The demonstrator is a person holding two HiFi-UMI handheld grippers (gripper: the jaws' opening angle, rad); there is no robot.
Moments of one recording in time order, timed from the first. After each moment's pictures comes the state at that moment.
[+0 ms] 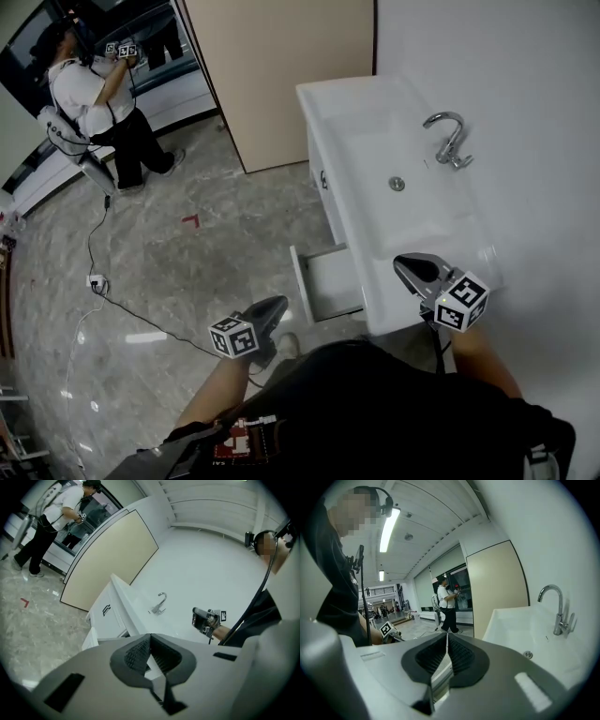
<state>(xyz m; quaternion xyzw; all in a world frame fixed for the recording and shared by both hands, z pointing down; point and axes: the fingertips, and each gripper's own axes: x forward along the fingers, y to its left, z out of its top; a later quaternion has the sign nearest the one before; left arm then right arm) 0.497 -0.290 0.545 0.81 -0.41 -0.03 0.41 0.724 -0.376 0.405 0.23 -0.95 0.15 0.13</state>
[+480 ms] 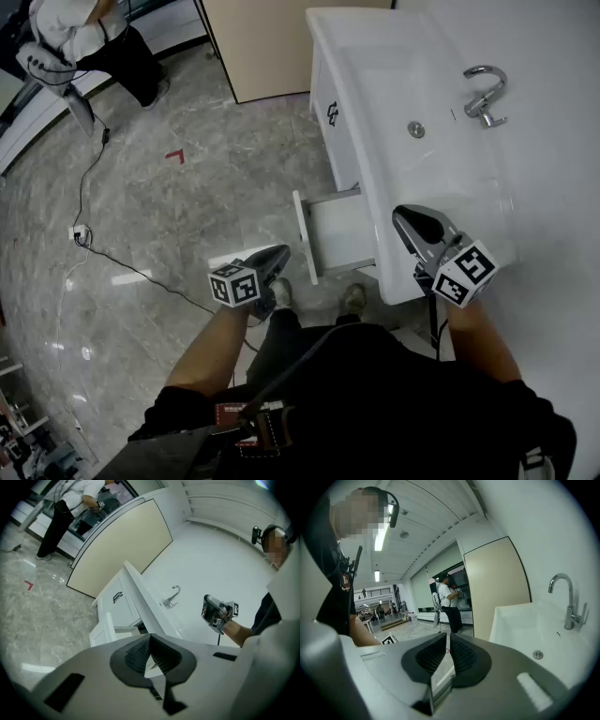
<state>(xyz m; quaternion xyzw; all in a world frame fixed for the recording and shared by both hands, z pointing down) 0.471 -0.324 0.649 0.78 -0.40 -0.01 0.47 0.653 -0.412 0.447 0.24 -0.95 0.16 0.12</state>
